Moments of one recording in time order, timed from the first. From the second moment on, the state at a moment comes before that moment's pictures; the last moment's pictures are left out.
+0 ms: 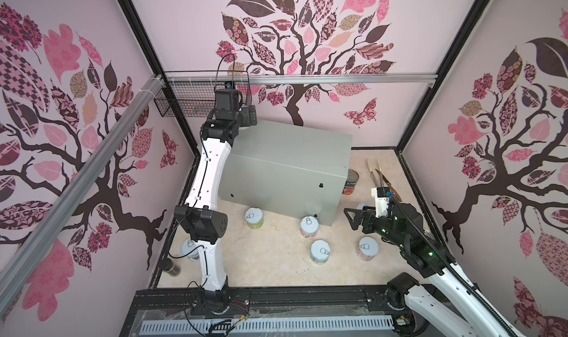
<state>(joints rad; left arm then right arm) -0.16 1.97 2.43 -0.81 -0.21 -0.10 0.46 0.61 0.66 -0.45 -0.11 0.45</state>
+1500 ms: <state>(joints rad) -0.80 0.77 0.92 -0.67 -0.41 -0.36 1.20 0.72 0.29 -0.26 0.45 0.72</state>
